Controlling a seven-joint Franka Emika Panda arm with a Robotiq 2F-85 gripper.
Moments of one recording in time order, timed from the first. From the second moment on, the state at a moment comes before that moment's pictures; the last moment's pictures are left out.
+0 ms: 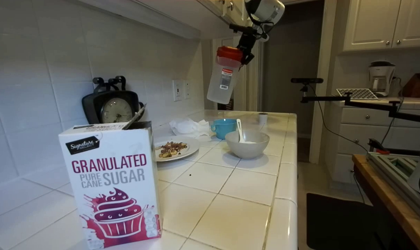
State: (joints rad) arm -0.38 0.35 -0.28 -1.49 0.49 2.09 1.11
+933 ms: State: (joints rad) arm -0.39 0.31 -0.28 -1.49 0.51 2.07 1.10
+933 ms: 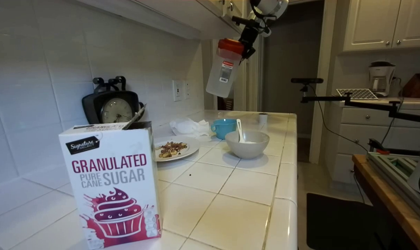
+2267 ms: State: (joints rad) arm -0.33 0.05 -0.28 -1.96 0.42 2.08 1.02
